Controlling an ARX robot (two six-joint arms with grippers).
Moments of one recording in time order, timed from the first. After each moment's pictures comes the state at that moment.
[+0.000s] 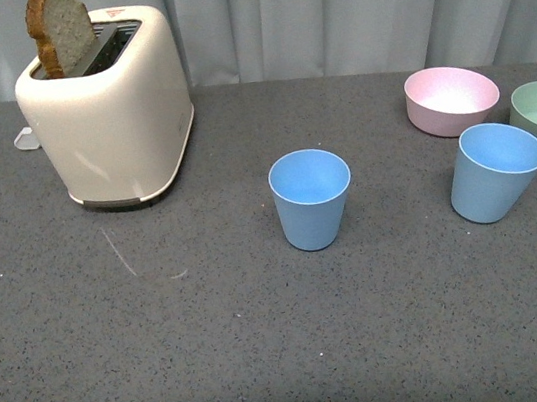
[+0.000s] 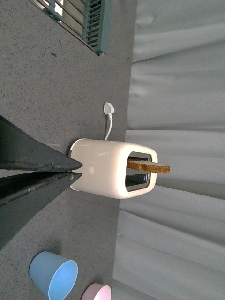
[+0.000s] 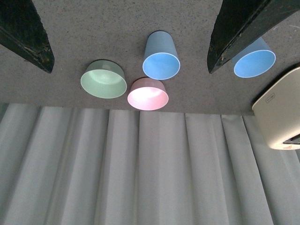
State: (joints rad) left arm 0.00 0.24 0.02 0.24 0.00 -0.01; right arm 0.00 0.00 0.00 0.00 0.00 0.00
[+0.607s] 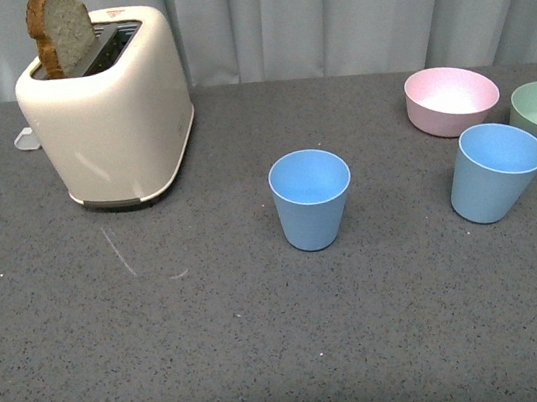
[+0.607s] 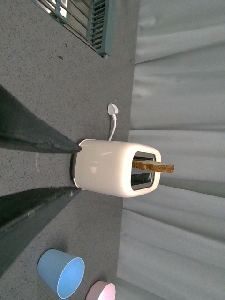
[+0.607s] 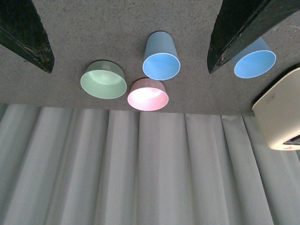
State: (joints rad) left arm 0.00 0.01 0.02 0.00 0.00 -0.01; right arm 0.00 0.00 0.00 0.00 0.00 0.00
